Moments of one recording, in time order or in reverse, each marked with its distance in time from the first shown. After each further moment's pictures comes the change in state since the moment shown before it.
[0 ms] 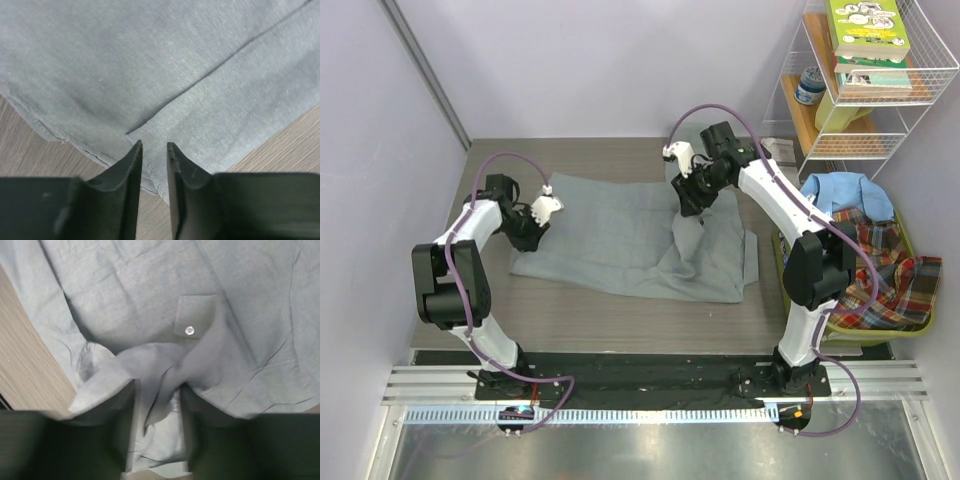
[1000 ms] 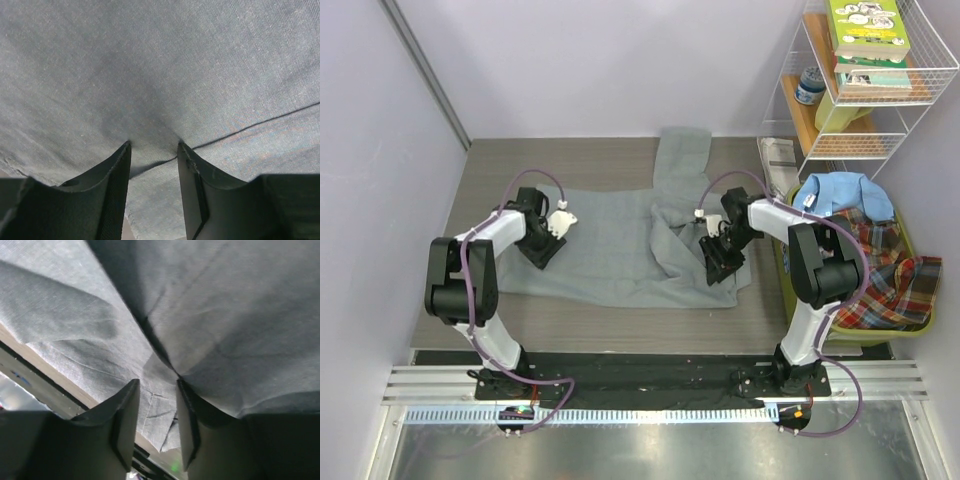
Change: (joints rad) left arm -0.163 0.045 -0.099 0.114 -0.298 -0.315; right arm -0.125 -0.005 -0.565 0.062 -0.020 0.236
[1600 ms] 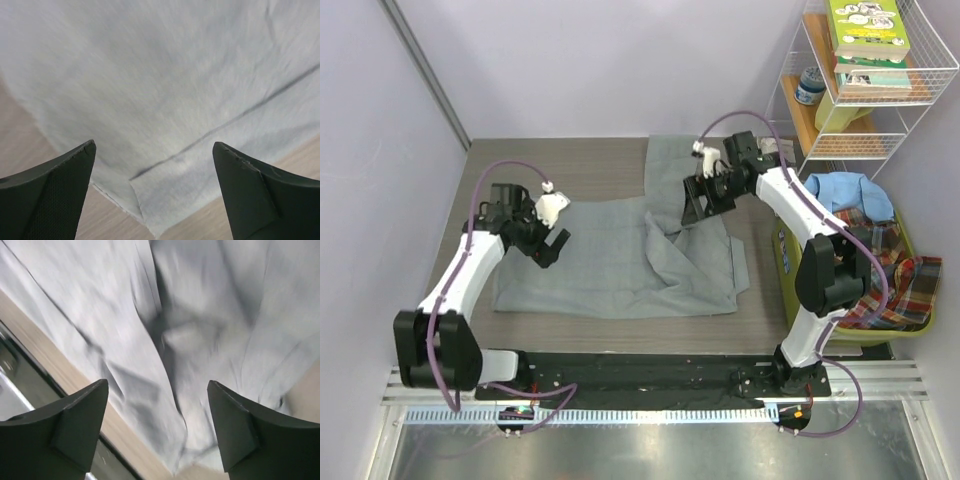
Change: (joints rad) left arm 0.012 -0.394 -0.072 -0.080 0.200 -0.055; right arm 0.016 -0.072 0.345 -0.007 -0.102 0.097
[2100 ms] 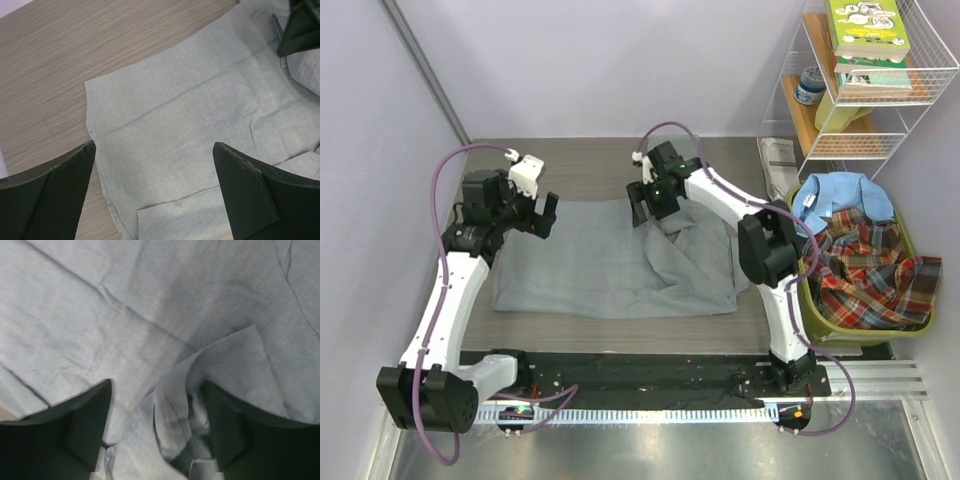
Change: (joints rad) left arm 0.000 -0.244 0.077 0.206 -0.021 -0.334; right arm 0.262 0.400 0.357 0.160 0.281 0.282
